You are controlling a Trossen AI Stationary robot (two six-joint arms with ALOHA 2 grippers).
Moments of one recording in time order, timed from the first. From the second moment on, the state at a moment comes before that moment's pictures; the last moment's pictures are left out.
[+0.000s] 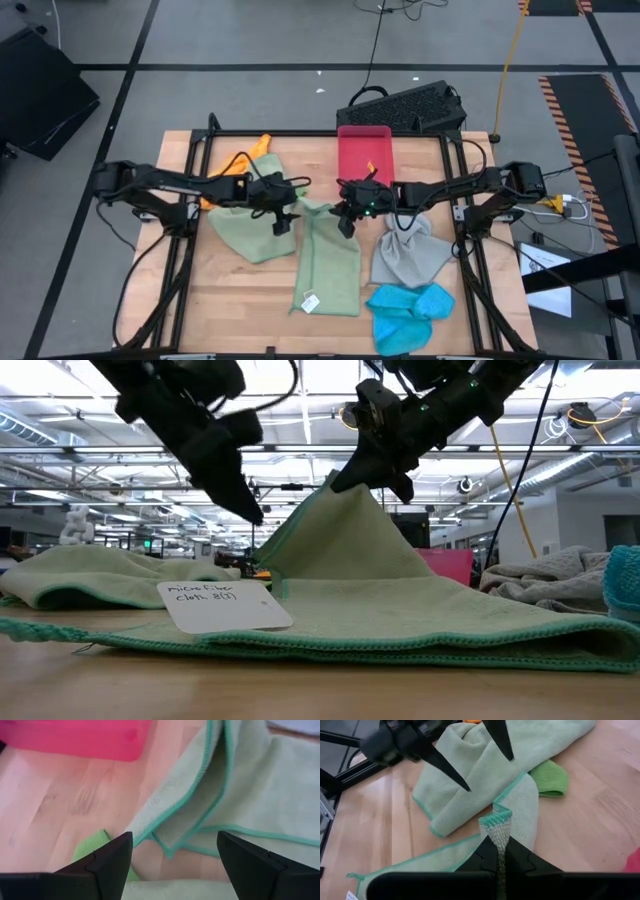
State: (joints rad) left arm 0.10 1.42 0.78 -0.16 -0.05 -0.03; right arm -0.03 1.55 0.86 0.10 0.05 0.46
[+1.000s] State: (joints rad) left arm 0.09 1.42 0.73 -0.22 0.06 -0.22; right arm -0.07 1.55 0.86 0.10 0.05 0.46
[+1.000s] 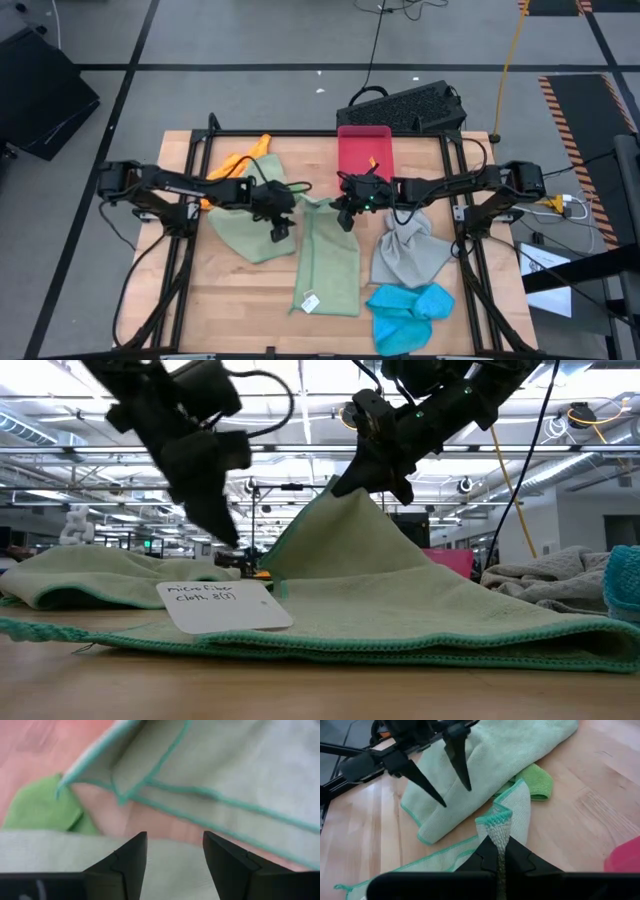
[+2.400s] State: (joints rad) left arm 0.07 1.33 0.56 0.12 0.13 -0.19; right arm -0.06 1.55 0.86 0.24 -0.19 0.67
